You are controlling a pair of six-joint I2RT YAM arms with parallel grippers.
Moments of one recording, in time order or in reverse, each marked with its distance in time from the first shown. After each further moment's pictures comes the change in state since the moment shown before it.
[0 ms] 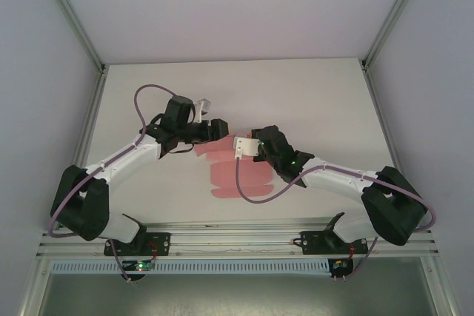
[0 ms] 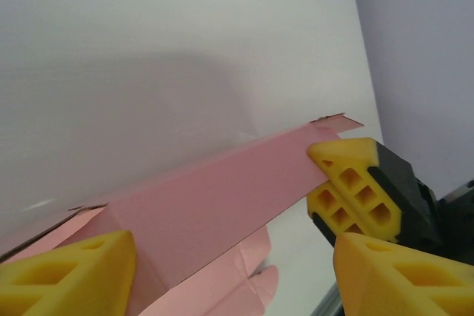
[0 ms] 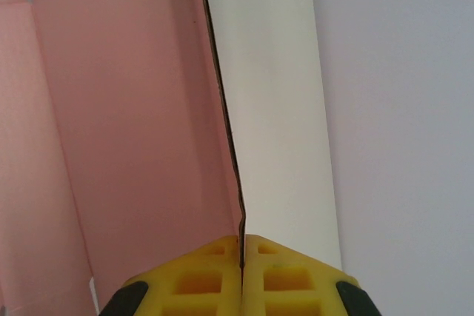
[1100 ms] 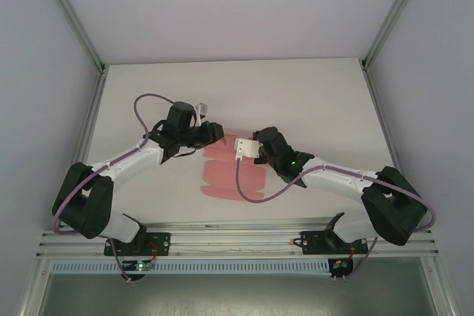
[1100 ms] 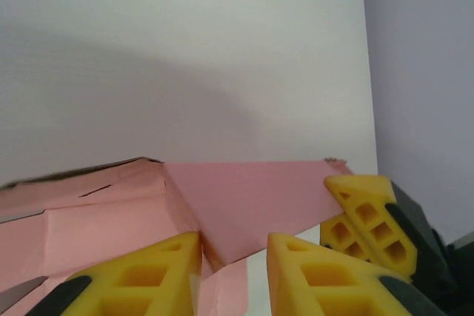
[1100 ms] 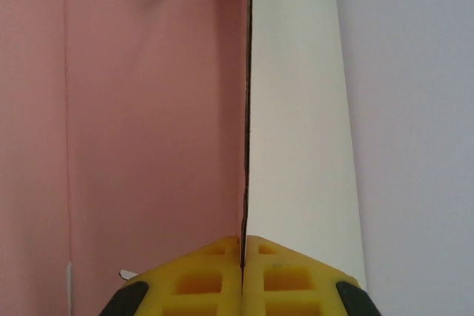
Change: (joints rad) left arm -0.010 0.030 -0.098 0.188 -0.029 -0.181; right arm 0.008 0.000 -0.001 -0.057 0.000 0.053
